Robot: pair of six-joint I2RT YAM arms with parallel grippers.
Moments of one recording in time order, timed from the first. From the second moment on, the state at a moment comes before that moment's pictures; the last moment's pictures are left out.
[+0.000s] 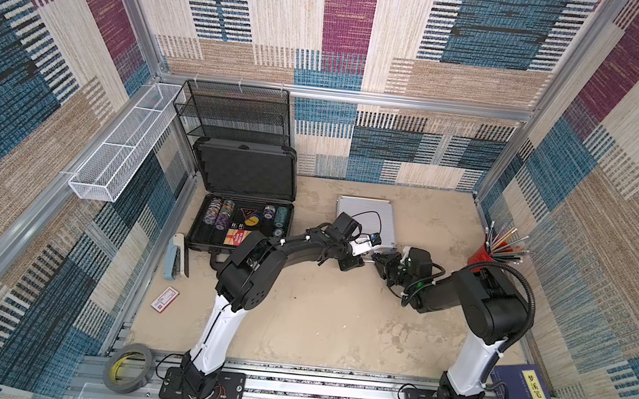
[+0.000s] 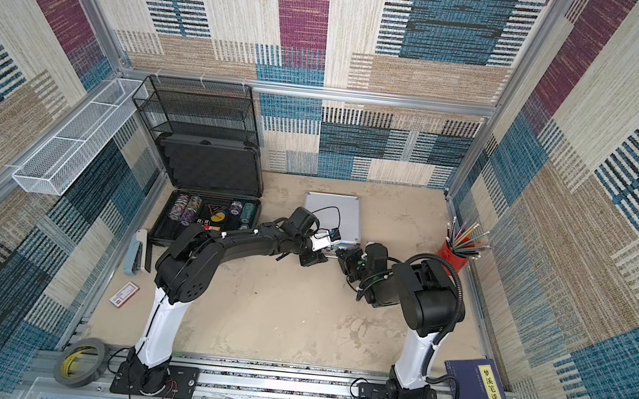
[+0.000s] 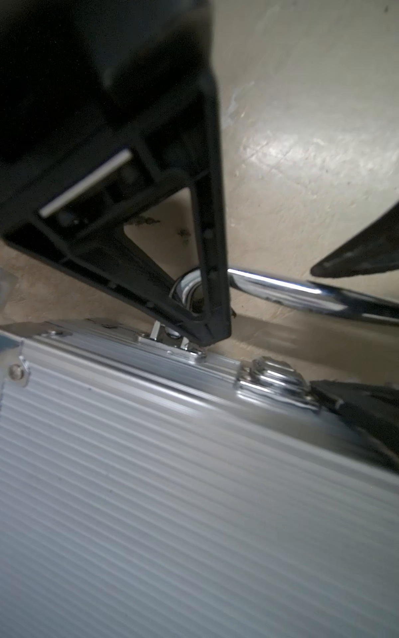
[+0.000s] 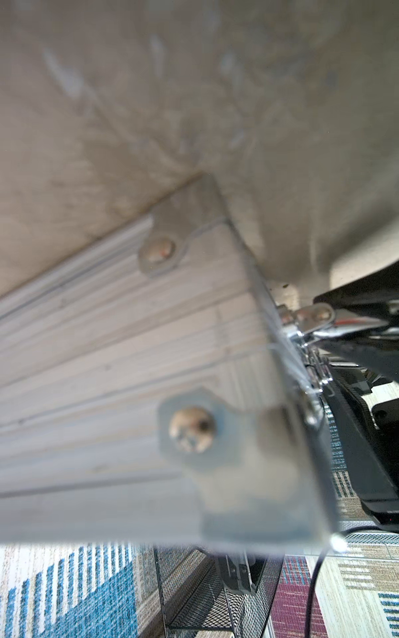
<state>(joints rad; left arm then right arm) -0.69 2.18 1.54 -0.23 0.27 0.53 0.25 1.86 0.58 0.81 -0.39 1.35</state>
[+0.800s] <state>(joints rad) -0.71 2.25 1.67 -0.37 0.22 0.67 0.22 1.82 0.62 0.68 -0.40 1.29</state>
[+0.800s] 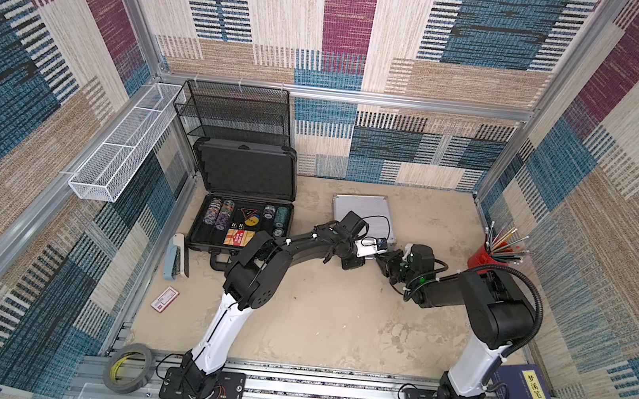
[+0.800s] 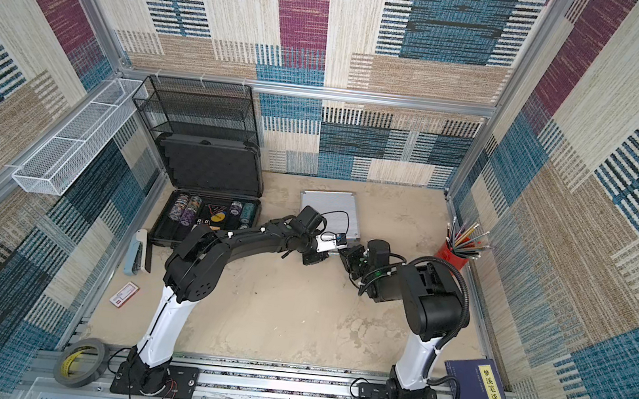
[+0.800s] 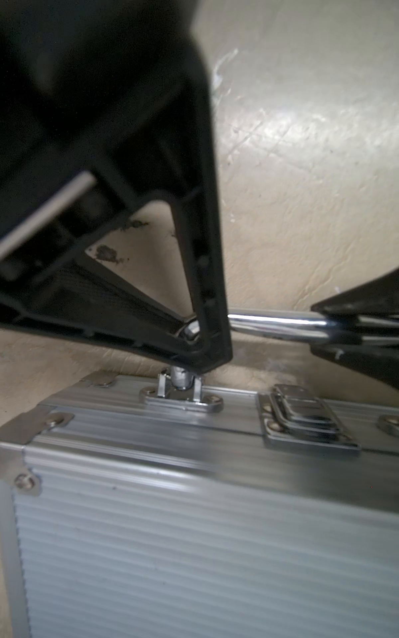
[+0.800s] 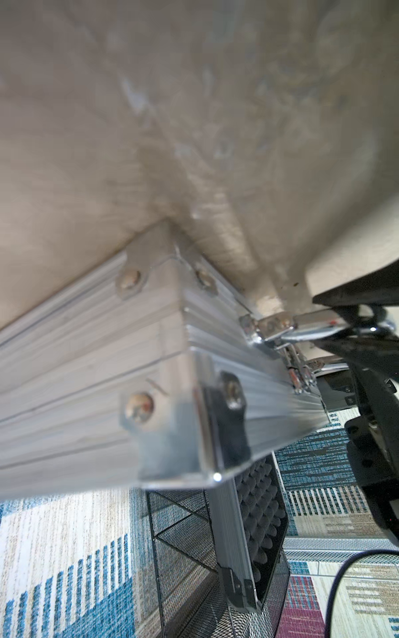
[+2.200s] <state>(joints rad) -0.69 2.31 2.11 -0.84 0.28 0.57 0.14 1.73 0.44 0.85 -0.51 1.18</state>
